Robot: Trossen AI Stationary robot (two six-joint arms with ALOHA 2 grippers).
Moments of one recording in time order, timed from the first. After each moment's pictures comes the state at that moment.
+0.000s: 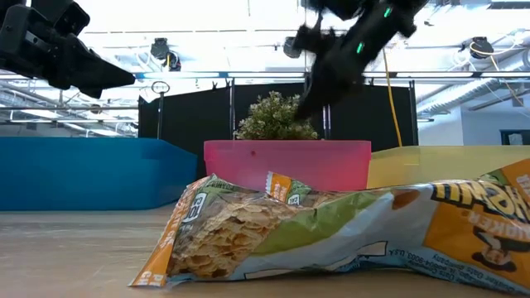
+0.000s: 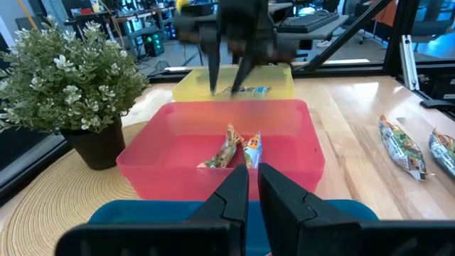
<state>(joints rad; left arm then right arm) -0.39 0.51 0.13 0.20 -0.50 -0.04 -0.03 1.56 0.99 -0.21 0.16 -0.16</state>
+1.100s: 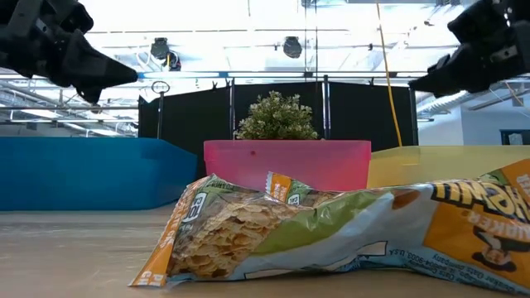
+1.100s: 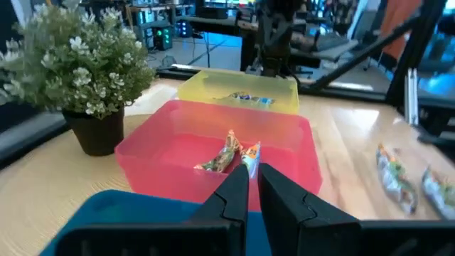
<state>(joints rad) -0.39 0.53 0.13 0.23 -0.53 -0.17 0.18 0.32 0.17 -0.10 0.29 -0.05</state>
